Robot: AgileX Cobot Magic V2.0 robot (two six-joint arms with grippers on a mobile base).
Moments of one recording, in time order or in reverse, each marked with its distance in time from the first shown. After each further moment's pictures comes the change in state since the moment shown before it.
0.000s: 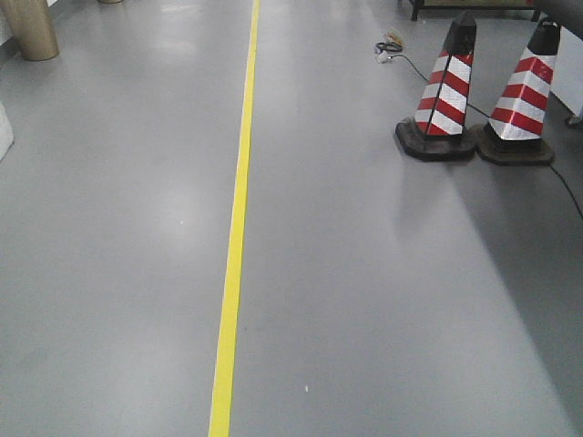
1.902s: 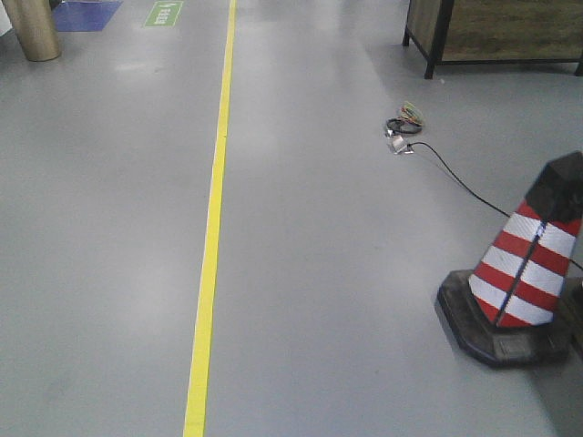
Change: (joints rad) left arm 0.000 0.000 0.000 0.000 0.000 0.000; right arm 0.000 0.000 0.000 0.000 0.000 0.000
